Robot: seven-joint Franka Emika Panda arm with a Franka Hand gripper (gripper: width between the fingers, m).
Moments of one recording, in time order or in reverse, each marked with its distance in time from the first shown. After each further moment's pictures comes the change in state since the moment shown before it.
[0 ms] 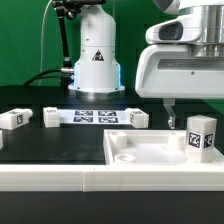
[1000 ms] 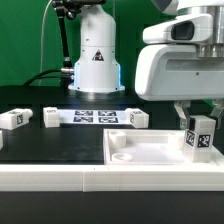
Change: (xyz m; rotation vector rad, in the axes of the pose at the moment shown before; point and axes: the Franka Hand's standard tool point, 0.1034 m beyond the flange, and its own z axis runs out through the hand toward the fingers) arm 0.000 0.003 0.001 0.000 -0.001 -0.251
